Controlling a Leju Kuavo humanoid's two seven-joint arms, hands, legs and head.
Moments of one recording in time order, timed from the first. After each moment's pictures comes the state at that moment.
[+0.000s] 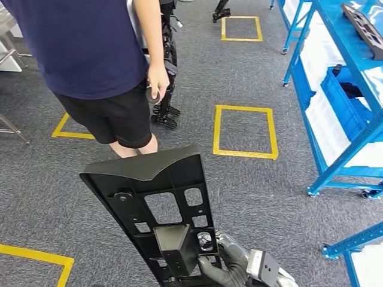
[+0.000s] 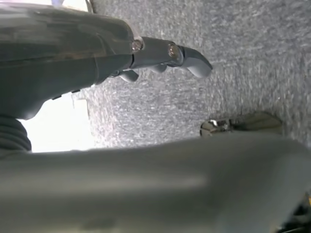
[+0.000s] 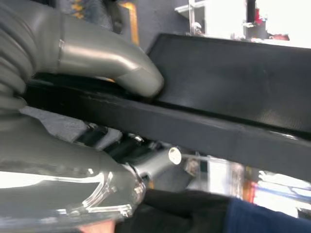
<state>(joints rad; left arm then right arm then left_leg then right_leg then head) -0.06 0.00 -0.26 -0.20 0.06 0.10 -0.07 0.11 -0.22 0.51 -1.64 -0.08 0.44 -0.52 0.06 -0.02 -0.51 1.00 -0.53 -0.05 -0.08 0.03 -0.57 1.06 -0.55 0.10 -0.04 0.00</state>
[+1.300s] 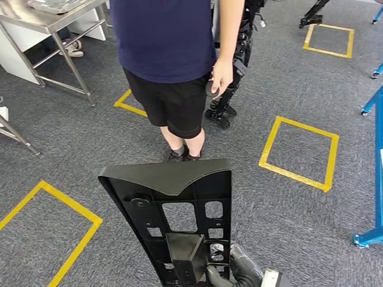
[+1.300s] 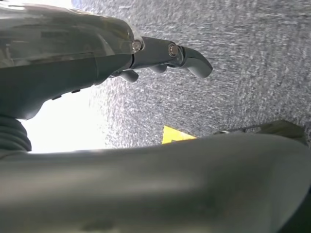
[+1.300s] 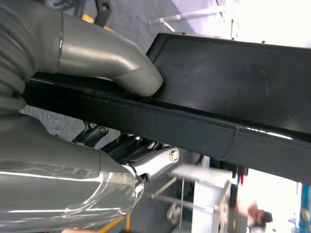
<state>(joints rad) -0.05 -0.02 -0.29 -0.20 0.02 0.11 -0.07 0.22 -0.25 0.52 -1.72 -0.06 0.32 -0.59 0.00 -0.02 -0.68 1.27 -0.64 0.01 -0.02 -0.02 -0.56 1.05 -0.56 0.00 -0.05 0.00</state>
